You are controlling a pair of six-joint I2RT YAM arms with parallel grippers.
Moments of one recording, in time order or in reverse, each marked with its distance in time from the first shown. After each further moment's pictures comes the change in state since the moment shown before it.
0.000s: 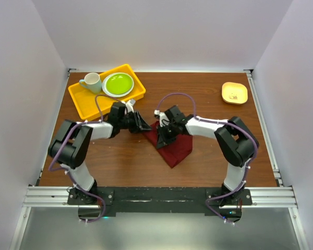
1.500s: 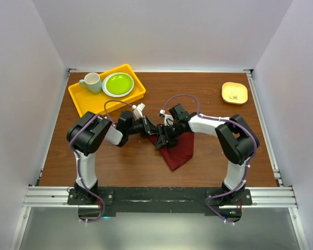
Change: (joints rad) left arm -0.097 0.229 -0.056 0.577 0.049 -0.119; right arm -0.121 0.028 -0.025 -0.014 -0.287 0.153
